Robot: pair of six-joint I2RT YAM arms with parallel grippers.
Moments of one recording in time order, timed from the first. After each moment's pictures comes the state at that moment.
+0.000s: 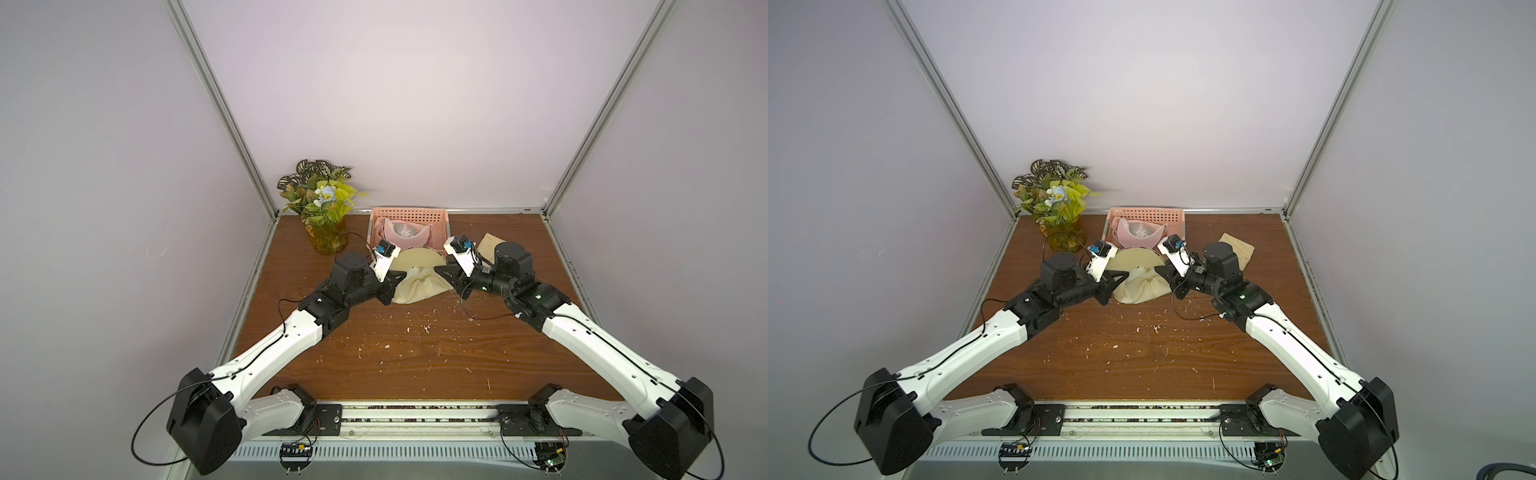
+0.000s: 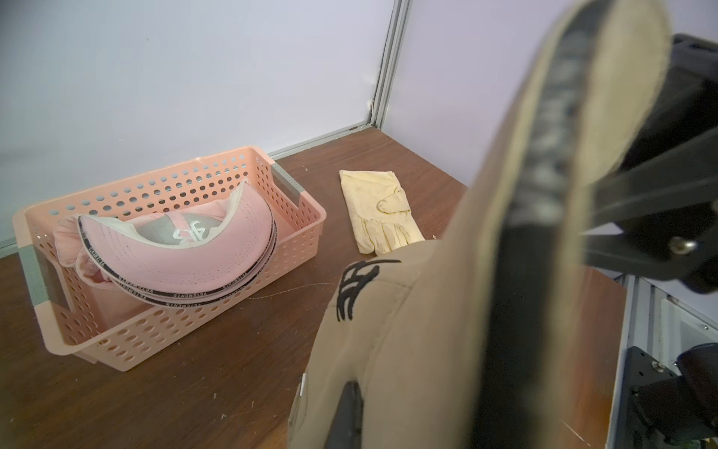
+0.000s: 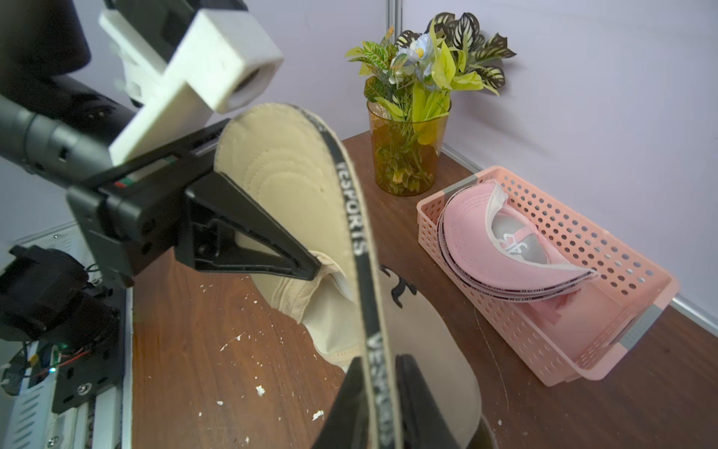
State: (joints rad) left arm -0.61 1.15 0.86 -0.06 0.28 -0.09; right arm 0.58 1.16 0.97 -0.16 -0.41 -0.11
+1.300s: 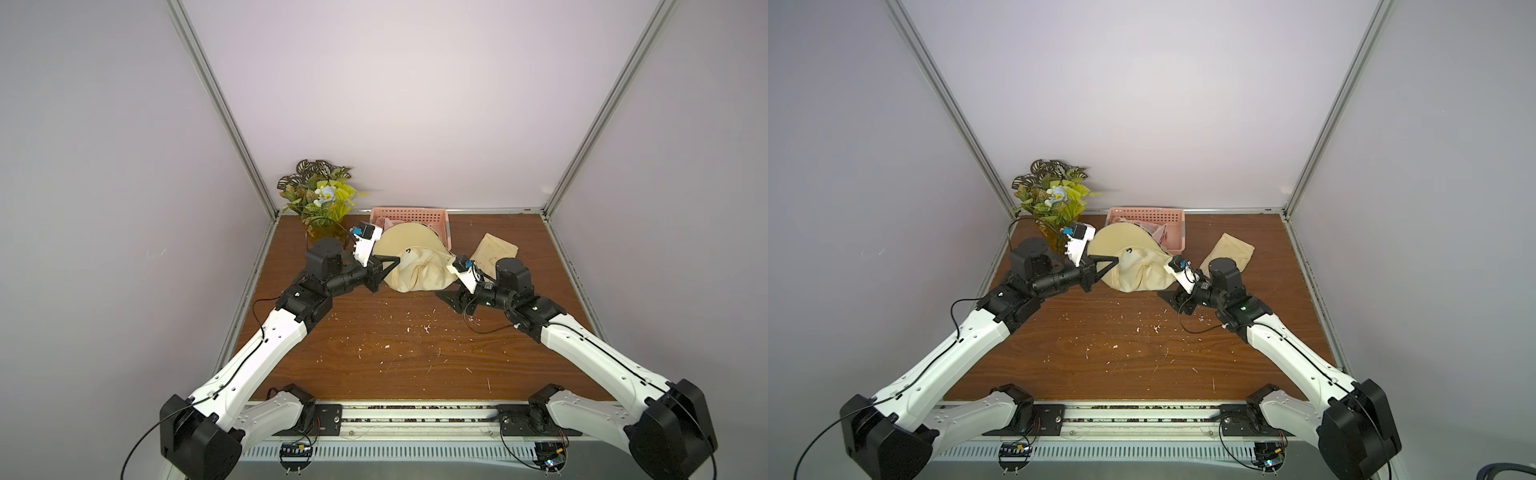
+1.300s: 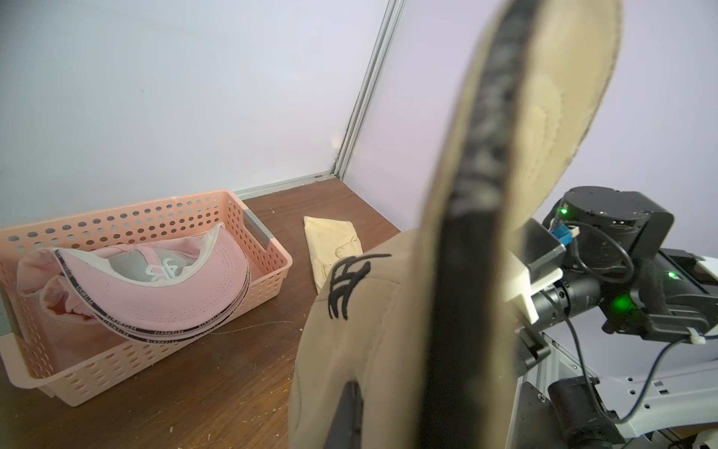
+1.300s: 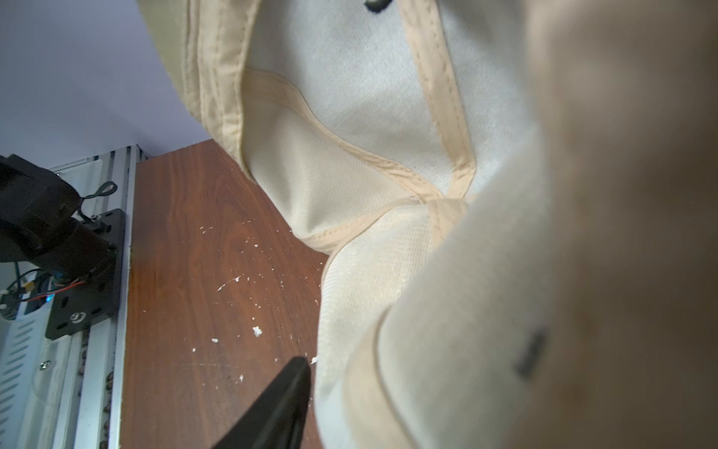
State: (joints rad) left arm -0.46 1.10 0.99 -0.15 0.51 -0.21; right arm 0.51 1.10 0.77 -0.09 -0.50 -0.21
